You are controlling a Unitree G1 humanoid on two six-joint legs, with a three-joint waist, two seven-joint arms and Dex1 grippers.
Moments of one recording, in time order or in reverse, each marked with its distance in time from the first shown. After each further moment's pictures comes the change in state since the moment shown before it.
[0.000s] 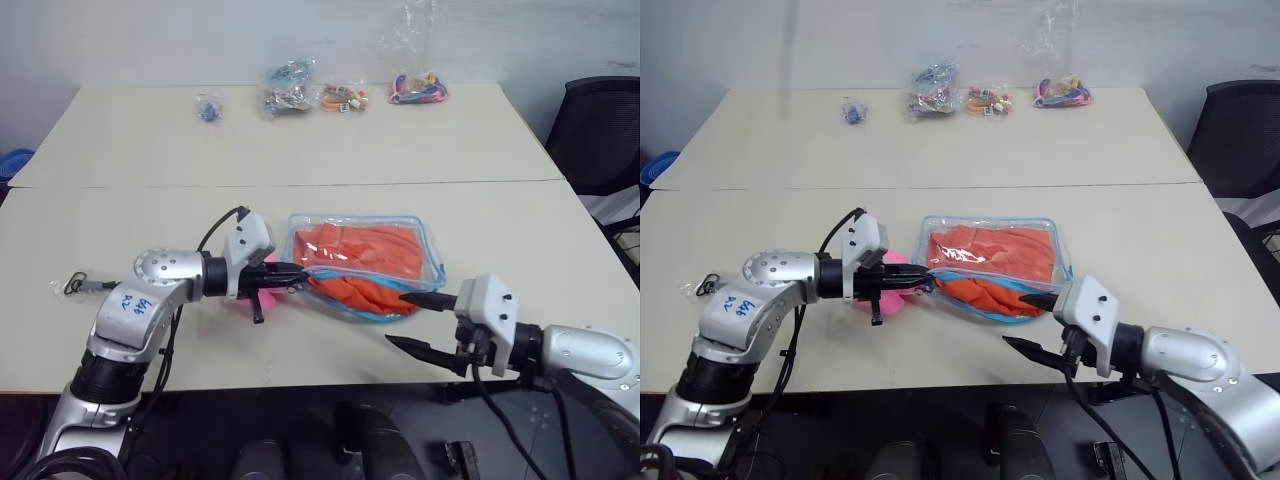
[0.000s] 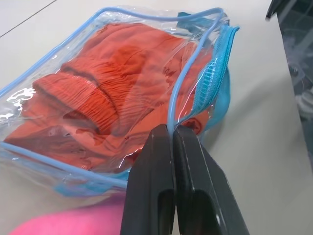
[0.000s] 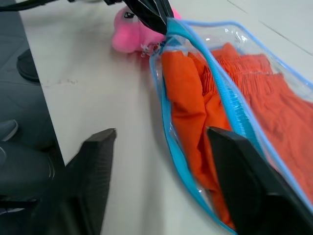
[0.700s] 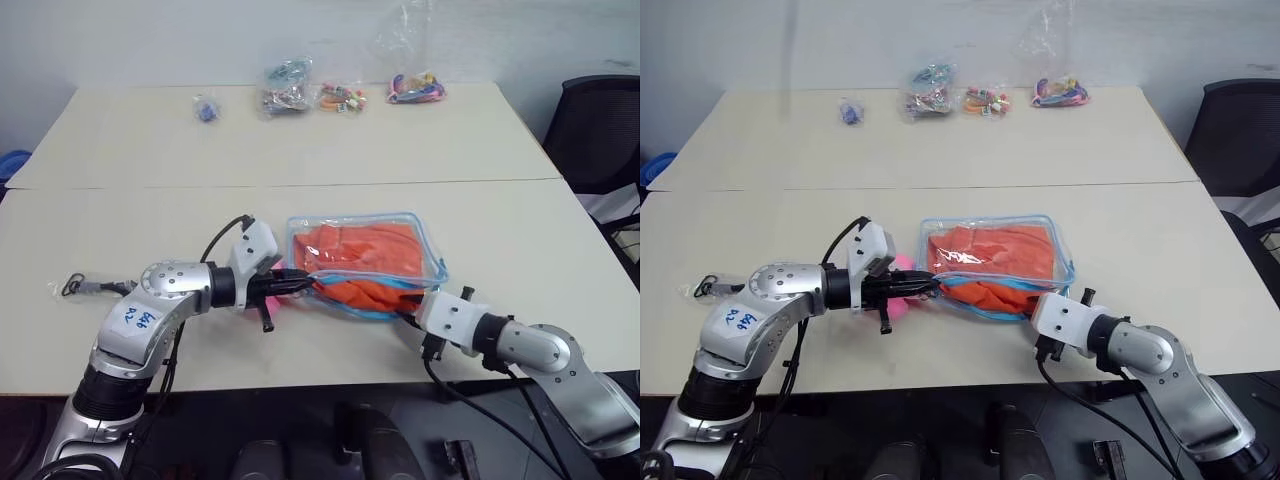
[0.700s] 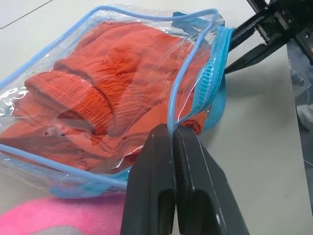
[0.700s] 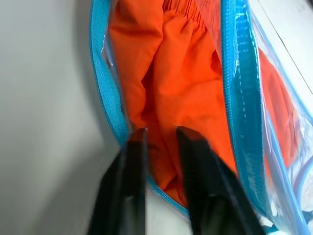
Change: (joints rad) left arm 0.007 0.004 -0.010 -0.032 -0.022 0.028 0.052; right arm -0.087 0.050 0.194 0.239 -0.550 -0.261 -0.045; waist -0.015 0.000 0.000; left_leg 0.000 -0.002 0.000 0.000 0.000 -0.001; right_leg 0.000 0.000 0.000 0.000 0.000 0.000
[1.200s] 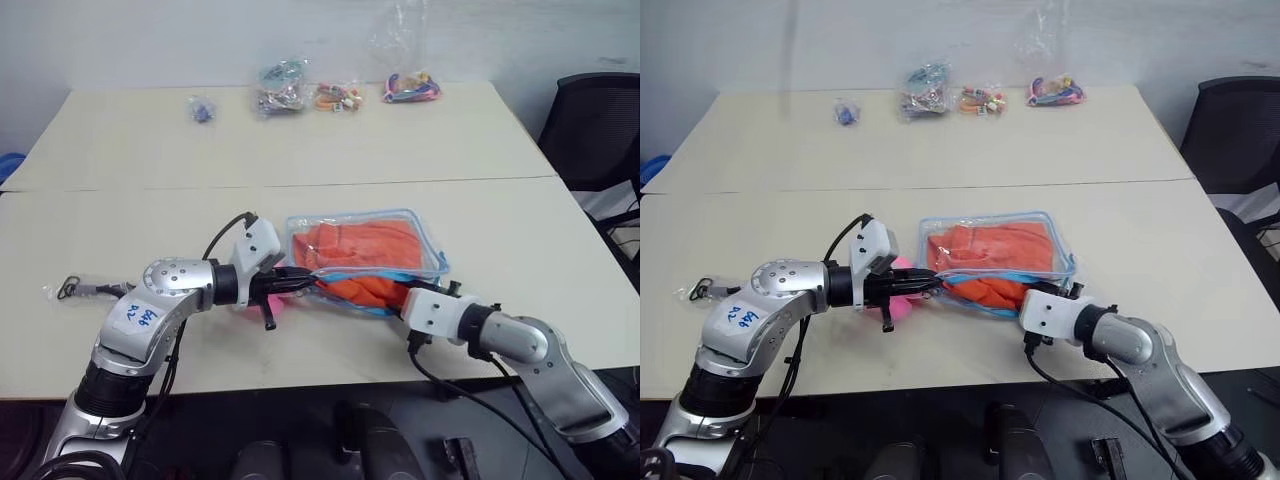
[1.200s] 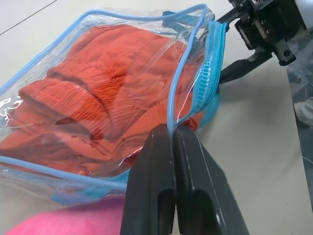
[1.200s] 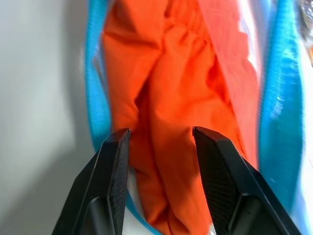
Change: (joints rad) left arm -0.016 0.000 -0.009 0.001 -0.001 -0.004 -0.001; right arm -0.091 0.063 0.075 0.062 -0.158 -0.051 0.010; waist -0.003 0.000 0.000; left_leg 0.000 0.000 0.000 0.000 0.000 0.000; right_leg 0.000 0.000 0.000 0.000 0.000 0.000
